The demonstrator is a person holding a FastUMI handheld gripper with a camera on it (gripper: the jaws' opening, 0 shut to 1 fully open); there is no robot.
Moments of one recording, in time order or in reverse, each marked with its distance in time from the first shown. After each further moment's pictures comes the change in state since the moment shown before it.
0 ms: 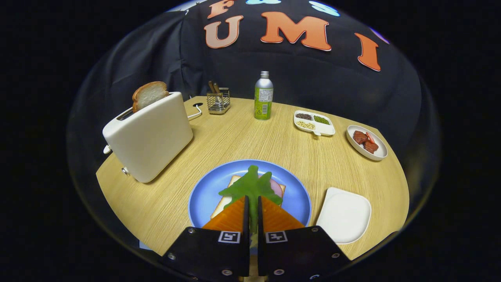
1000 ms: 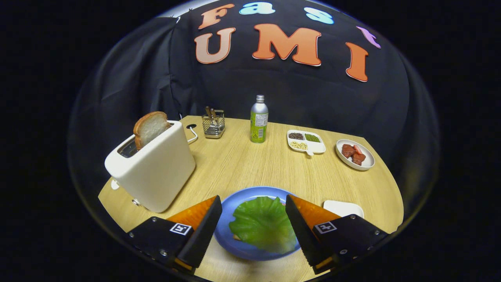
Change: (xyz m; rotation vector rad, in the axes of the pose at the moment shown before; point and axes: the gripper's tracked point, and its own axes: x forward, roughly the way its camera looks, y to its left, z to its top) arm -0.030 0.035 0.078 0.070 -0.115 -0.090
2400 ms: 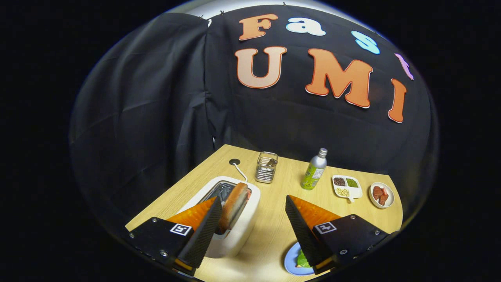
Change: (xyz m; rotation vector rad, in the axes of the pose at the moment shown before) arm 0.013 0.175 0.132 -0.104 -0.118 0.145
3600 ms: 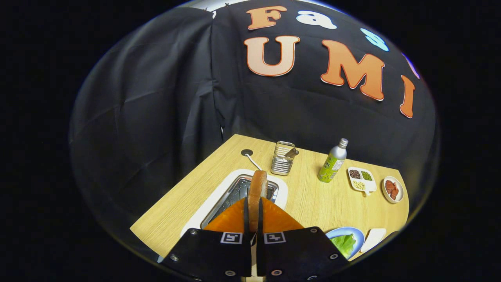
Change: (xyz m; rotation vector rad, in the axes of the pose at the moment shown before) arm 0.021 0.034 -0.008 0.016 0.057 0.022
